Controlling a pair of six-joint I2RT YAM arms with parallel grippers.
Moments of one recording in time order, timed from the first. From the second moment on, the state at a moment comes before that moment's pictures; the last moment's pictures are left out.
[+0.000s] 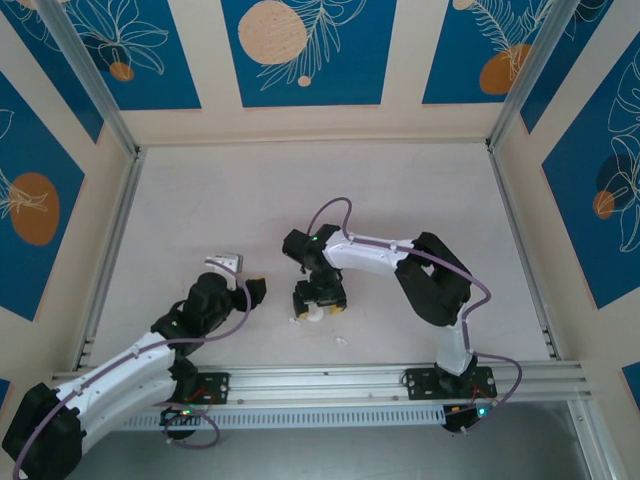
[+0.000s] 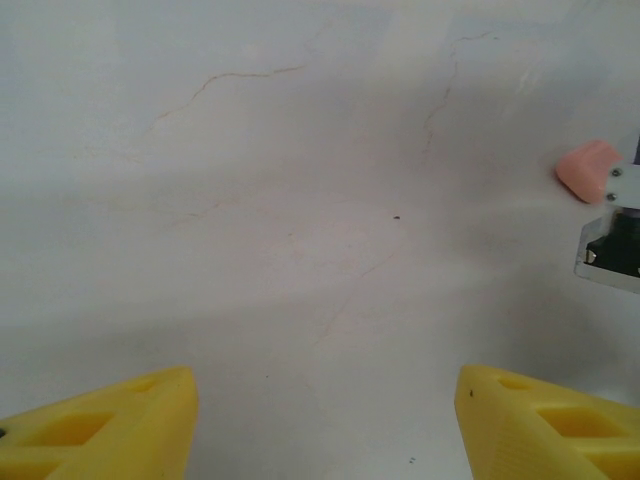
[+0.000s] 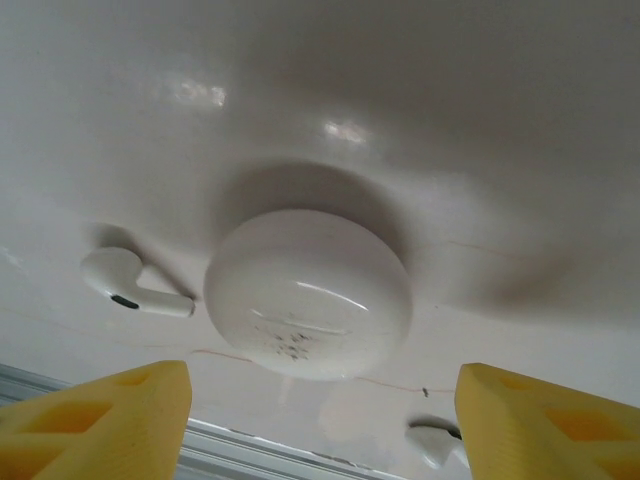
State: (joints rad) left arm -0.64 0.74 0.22 0.00 -0.18 -0.40; right arm 0.92 1.97 1.40 -1.07 -0.29 0.69
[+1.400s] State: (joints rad) left arm -0.64 0.81 0.09 0.51 0.09 -0.13; right arm 0.75 1.42 0.82 -0.16 -0.45 0.73
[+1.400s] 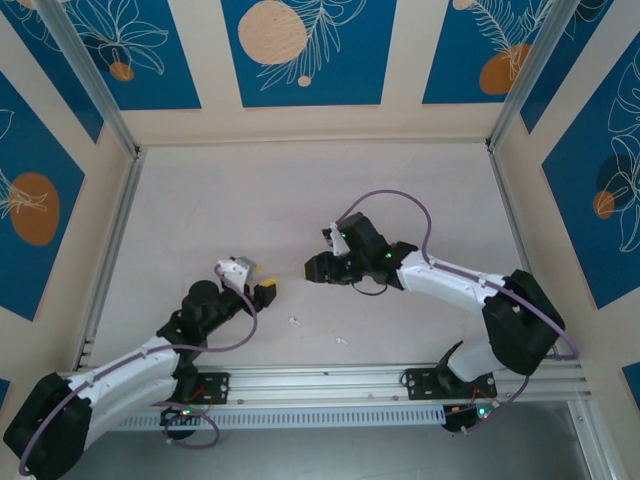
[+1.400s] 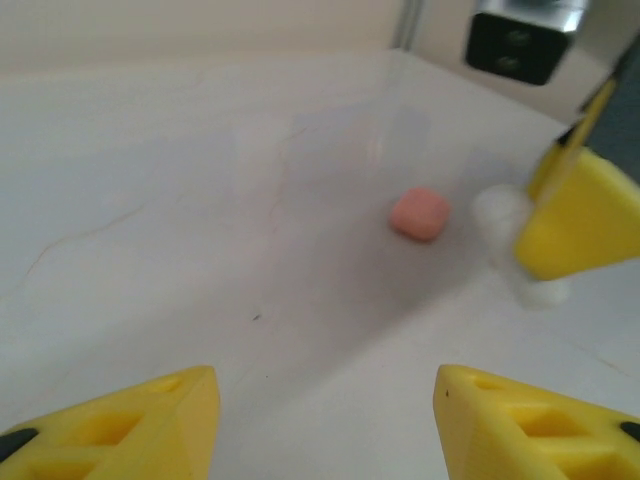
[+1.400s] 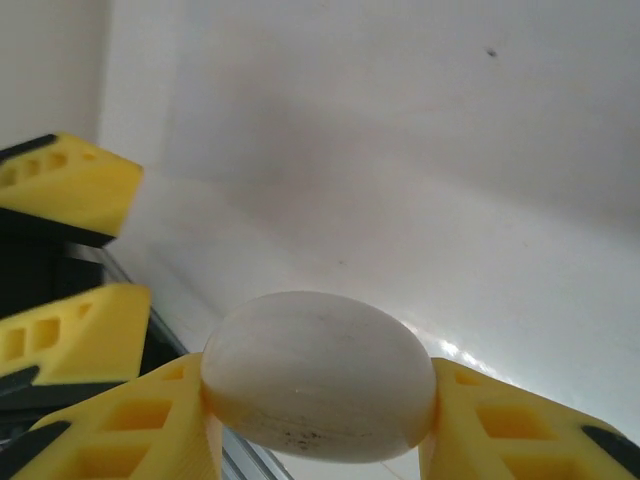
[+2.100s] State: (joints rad) left arm -0.67 1.00 0.11 0.87 0.32 0.05; right arm 0.79 1.36 0.66 0.36 -0.57 0.81
